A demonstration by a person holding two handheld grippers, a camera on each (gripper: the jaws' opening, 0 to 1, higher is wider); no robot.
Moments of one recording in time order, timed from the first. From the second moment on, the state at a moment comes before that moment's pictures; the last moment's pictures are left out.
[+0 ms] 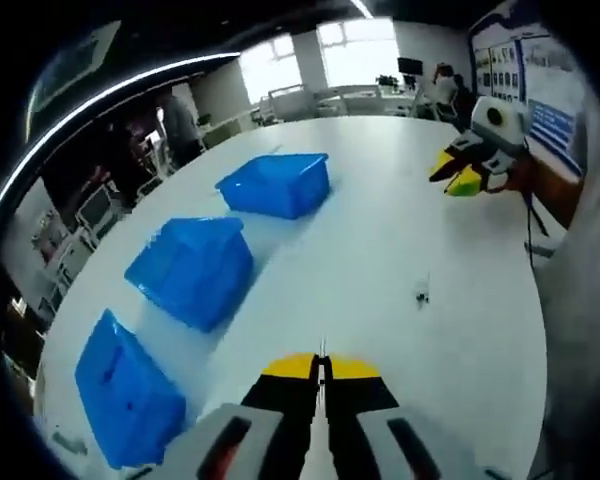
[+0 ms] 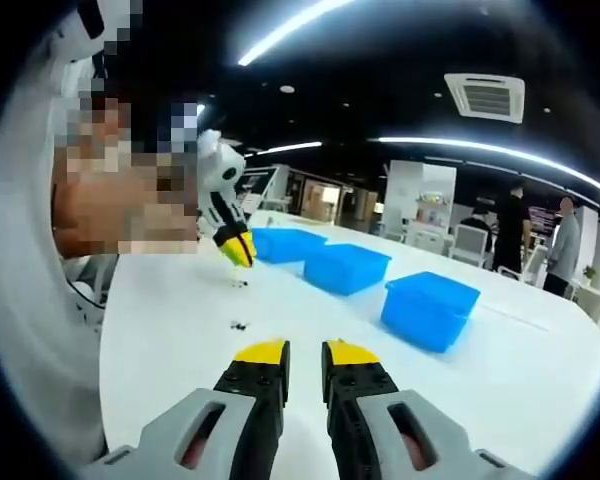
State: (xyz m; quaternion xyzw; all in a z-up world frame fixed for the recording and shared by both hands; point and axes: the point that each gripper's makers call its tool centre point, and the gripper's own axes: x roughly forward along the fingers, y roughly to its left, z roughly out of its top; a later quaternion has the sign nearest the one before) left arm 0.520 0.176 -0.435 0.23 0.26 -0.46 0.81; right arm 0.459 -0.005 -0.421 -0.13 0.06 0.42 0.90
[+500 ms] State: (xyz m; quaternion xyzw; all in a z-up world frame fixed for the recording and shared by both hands) left arm 0.622 0.159 -0.368 -0.04 0.10 -0.34 0.93; right arm 0.458 -0.012 -0.417 -0.13 0.06 0.41 0.90
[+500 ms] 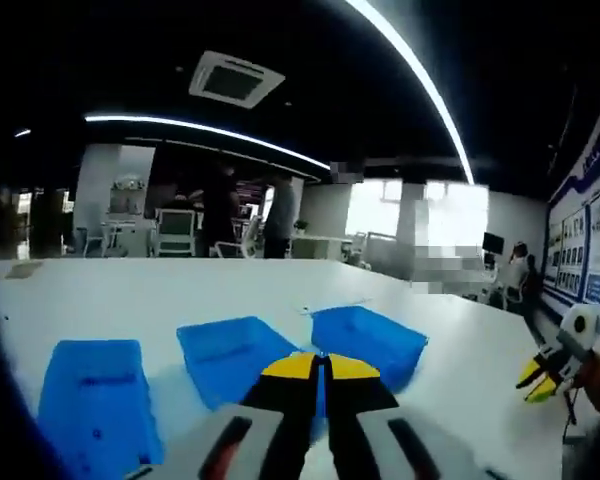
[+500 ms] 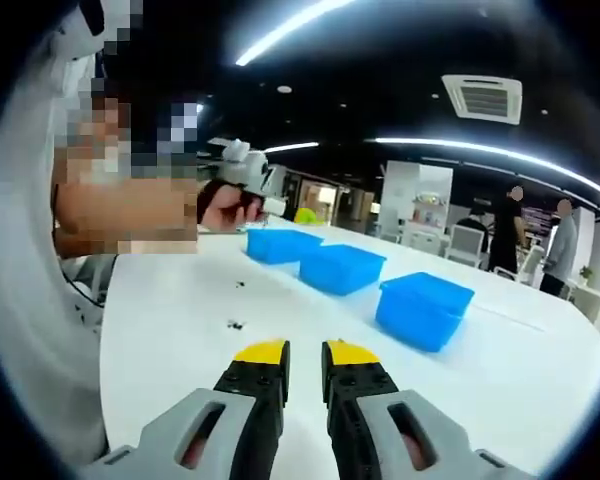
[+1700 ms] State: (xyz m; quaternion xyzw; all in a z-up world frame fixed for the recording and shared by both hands) left arm 0.659 0.190 -0.371 -0.06 0.09 -0.26 0.96; right arm 0.464 -0.015 -0.418 -0.12 0.06 0.41 0.90
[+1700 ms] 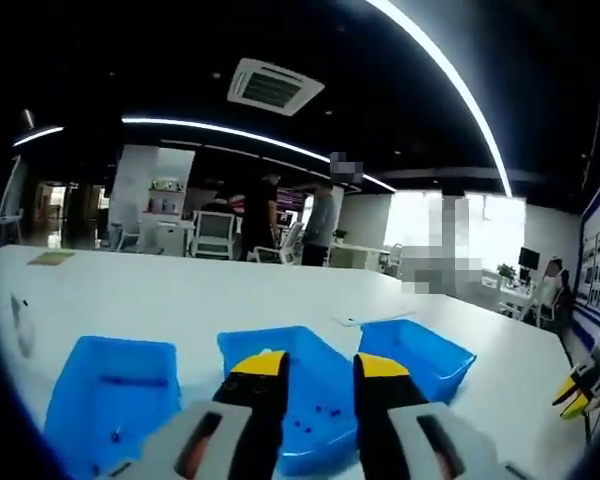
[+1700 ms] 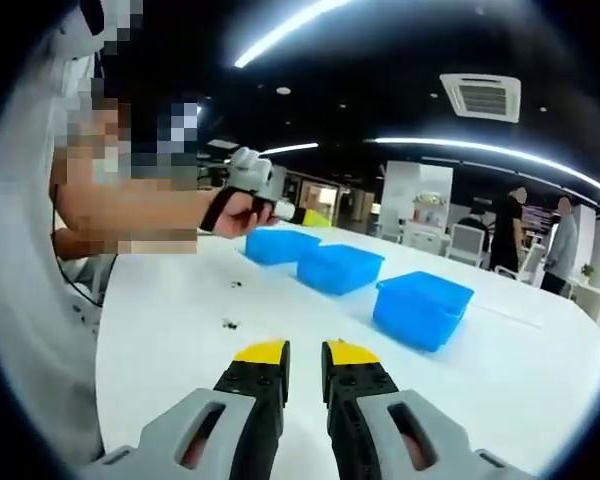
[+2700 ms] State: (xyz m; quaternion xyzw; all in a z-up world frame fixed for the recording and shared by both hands) left arm 0.548 0.213 -0.427 0.21 0.26 -0.43 0.84; right arm 0.463 -0.005 -0.421 -0.13 0.06 0.42 0.90
